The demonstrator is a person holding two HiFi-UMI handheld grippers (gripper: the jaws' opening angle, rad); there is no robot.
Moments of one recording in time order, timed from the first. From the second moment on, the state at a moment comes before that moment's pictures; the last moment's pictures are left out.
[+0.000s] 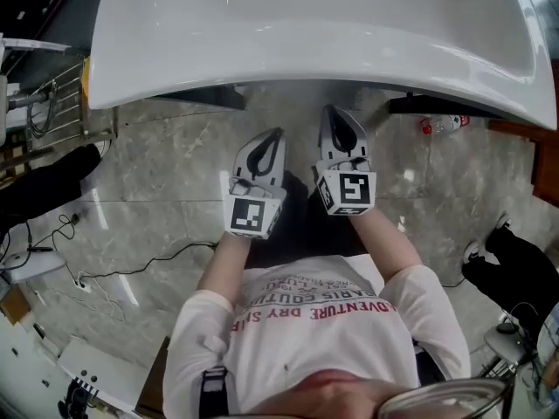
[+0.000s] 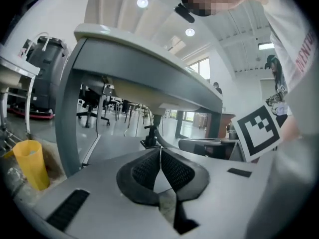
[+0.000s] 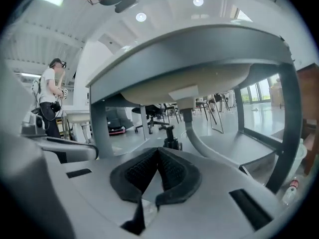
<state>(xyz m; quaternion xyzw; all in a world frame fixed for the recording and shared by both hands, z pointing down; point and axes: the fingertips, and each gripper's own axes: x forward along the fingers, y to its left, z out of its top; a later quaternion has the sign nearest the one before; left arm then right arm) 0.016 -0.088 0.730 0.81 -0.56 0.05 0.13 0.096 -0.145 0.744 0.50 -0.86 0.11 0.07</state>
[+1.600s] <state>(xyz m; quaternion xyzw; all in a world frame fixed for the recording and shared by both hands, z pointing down) 0.063 -0.074 0.175 0.81 -0.58 -0.02 0.04 0.169 -0.101 0.190 0.50 -0.86 0.04 0.03</state>
